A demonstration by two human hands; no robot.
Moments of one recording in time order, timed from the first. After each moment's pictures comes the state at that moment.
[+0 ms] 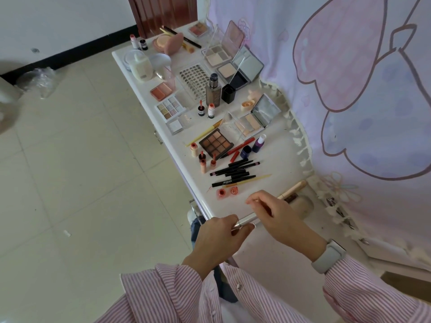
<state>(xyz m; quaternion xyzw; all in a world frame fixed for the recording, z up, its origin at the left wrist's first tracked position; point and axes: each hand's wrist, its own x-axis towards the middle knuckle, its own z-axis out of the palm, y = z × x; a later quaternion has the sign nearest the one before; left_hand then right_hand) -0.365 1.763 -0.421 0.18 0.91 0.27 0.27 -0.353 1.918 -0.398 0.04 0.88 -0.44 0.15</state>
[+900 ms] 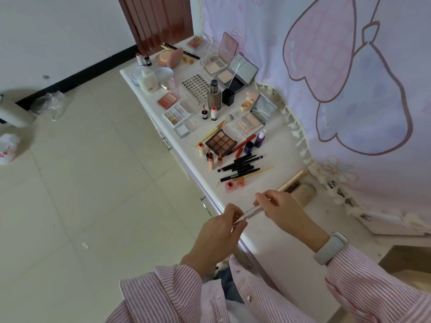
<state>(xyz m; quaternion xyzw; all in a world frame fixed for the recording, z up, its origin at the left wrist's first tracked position) -0.349 1.728 -0.399 0.24 0.88 0.34 0.24 -0.335 1.894 -0.379 0.20 0.83 -0.49 0.16</state>
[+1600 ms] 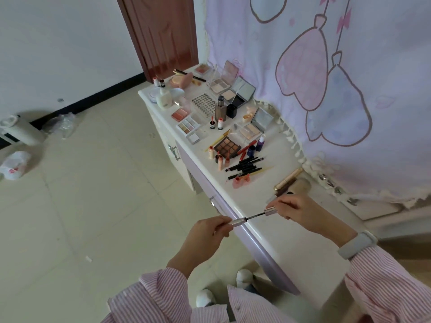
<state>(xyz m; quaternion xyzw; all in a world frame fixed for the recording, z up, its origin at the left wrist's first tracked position) -0.318 1.652 -0.375 0.21 0.85 0.40 0.26 -0.279 1.890 -0.332 0.11 0.83 -0.51 0.16</state>
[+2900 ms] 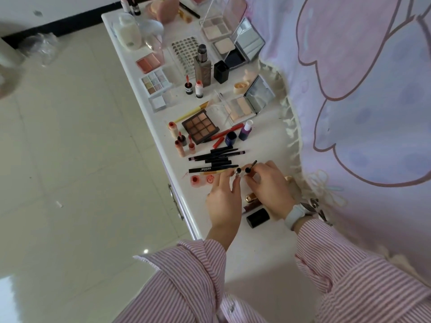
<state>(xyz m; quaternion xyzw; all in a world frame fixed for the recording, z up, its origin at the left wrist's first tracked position) -0.375 1.871 -0.466 -0.10 0.89 0.45 0.00 -0.398 1.982 -0.462 0.00 0.95 -0.29 0.06</state>
